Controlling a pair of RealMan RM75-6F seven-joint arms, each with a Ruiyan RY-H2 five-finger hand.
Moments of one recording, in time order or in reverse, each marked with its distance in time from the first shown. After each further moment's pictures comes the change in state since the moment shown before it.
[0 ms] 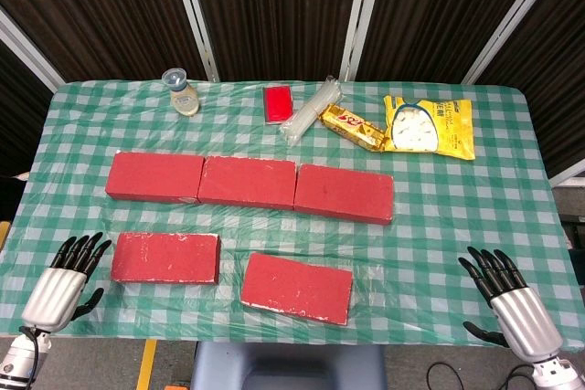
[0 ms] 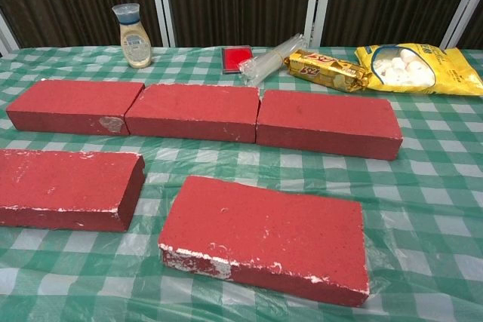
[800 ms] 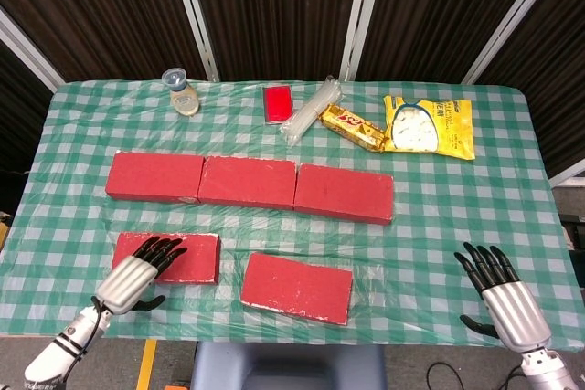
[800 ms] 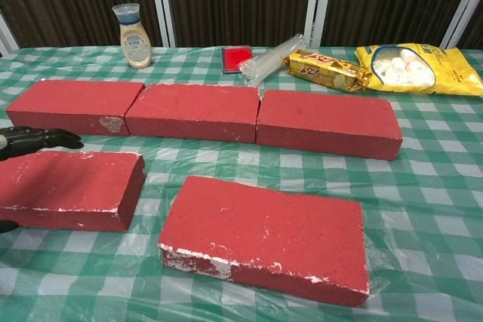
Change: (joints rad) left arm -0.247 -0.017 -0.003 -0.111 0.036 -0.350 -0.109; right arm 0.015 -0.039 0.026 -0.014 0.066 -0.084 -0.093
